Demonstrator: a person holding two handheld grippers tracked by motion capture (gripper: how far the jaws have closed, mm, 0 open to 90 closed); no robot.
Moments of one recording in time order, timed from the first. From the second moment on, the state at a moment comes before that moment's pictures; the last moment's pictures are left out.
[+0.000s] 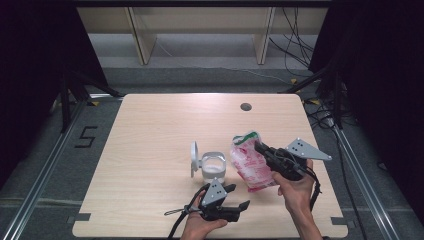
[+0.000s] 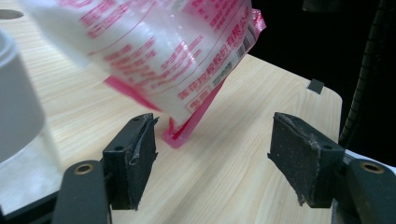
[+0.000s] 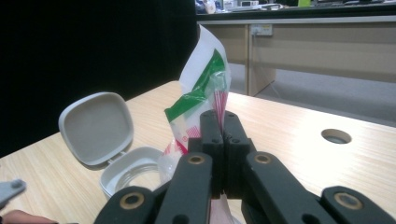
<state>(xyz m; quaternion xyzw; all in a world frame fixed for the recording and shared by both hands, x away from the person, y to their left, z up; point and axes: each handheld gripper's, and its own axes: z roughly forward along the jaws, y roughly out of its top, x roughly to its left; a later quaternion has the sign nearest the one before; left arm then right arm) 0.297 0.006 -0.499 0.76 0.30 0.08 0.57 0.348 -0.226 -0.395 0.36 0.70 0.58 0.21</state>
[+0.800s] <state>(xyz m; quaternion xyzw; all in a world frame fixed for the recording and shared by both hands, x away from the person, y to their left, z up) 0.296 0.020 -0.498 0.76 0.31 0.10 0.57 0.336 -0.275 -0.409 0.40 0.69 0.56 0.24</state>
